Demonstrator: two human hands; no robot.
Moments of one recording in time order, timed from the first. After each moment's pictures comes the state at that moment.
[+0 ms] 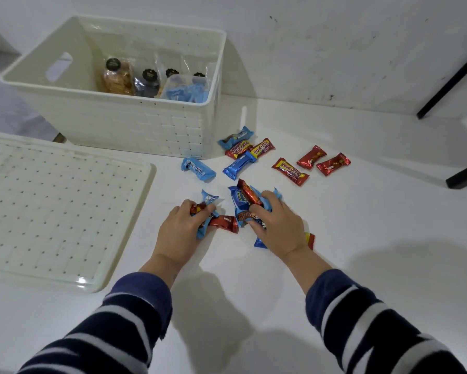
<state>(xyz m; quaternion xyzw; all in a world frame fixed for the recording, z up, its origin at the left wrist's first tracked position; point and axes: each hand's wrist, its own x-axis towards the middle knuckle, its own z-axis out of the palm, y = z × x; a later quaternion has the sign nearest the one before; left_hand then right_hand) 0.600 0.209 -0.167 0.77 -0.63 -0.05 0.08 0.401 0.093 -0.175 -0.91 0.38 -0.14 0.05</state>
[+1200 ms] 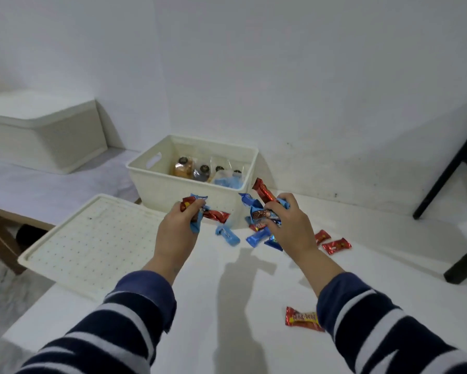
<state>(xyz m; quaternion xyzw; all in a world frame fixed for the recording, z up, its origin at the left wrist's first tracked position) 0.621 0.239 -0.009 0.81 -0.47 0.11 0.33 0.430 0.080 -0.002 -0.89 0.31 -0.31 0.10</state>
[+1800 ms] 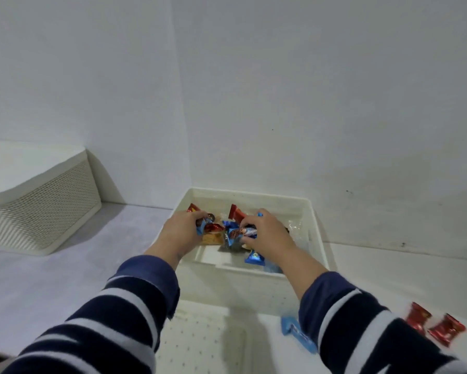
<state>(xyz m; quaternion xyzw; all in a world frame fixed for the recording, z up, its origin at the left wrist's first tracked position) 0.912 0.101 0.047 0.84 -0.52 -0.05 0.15 0.734 0.006 0.036 -0.89 0.38 -0.15 0.19</state>
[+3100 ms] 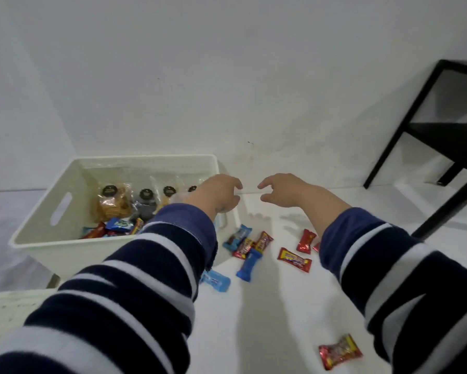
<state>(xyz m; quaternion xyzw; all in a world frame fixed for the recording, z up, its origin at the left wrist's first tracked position) 0.688 -0.024 0.039 0.68 -0.71 -0.15 0.06 0.520 -0.053 0.068 -0.81 0.56 0.06 0.17</state>
